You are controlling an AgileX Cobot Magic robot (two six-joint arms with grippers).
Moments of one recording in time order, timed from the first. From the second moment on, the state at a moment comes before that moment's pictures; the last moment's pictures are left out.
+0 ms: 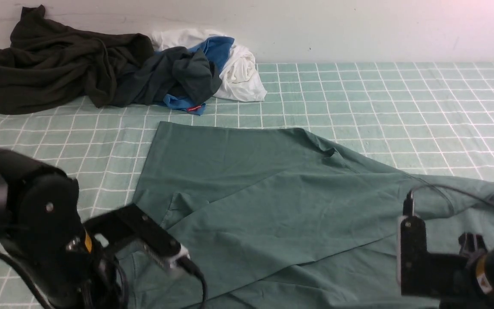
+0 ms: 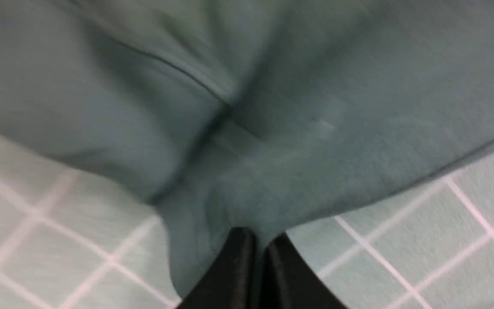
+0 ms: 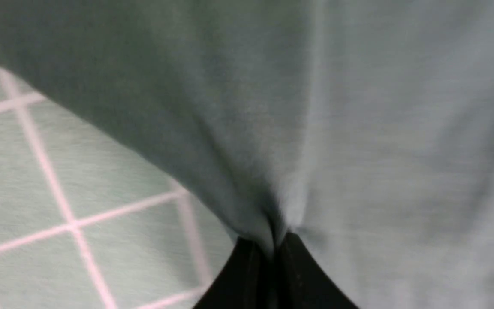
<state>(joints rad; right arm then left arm) 0.52 1.33 -0.67 -0.20 0.89 -0.64 -0.42 1.38 -0.81 -0.04 1.01 0.31</state>
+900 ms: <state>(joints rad) 0.14 2.05 -1.70 0.00 0.97 -0.82 -0.21 2.16 -1.98 0.04 1.12 0.40</state>
